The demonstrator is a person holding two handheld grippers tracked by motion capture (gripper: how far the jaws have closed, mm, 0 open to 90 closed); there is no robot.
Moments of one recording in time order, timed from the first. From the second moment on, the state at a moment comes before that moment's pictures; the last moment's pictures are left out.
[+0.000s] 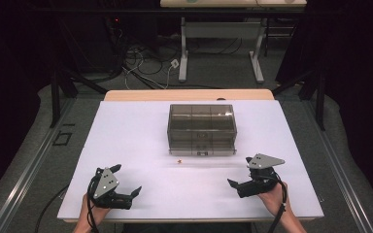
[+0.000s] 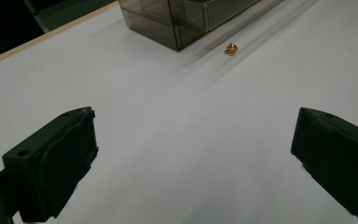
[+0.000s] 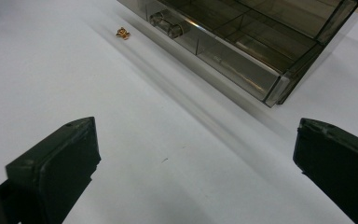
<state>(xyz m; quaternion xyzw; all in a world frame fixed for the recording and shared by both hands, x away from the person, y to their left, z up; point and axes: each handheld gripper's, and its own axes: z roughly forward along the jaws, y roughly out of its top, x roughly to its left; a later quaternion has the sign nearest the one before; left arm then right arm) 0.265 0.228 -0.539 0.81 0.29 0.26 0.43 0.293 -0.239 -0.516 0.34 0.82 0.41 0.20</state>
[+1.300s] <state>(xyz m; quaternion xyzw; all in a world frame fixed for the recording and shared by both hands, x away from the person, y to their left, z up) 0.299 0.158 -0.535 0.82 0.31 0.20 0.45 0.295 -0.240 -0.518 0.33 0.82 0.42 0.19</state>
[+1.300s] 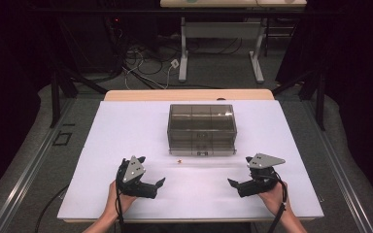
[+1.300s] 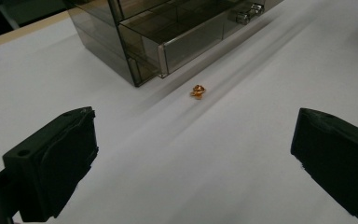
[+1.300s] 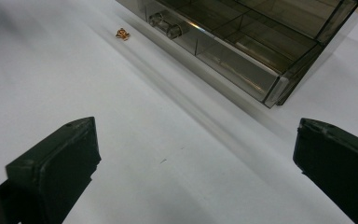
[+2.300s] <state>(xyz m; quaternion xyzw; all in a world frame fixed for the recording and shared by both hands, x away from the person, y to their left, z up) 0.333 0.112 -0.553 0.83 0.34 0.16 0.42 0.296 -0.239 -0.520 0.33 0.83 0.42 0.18</state>
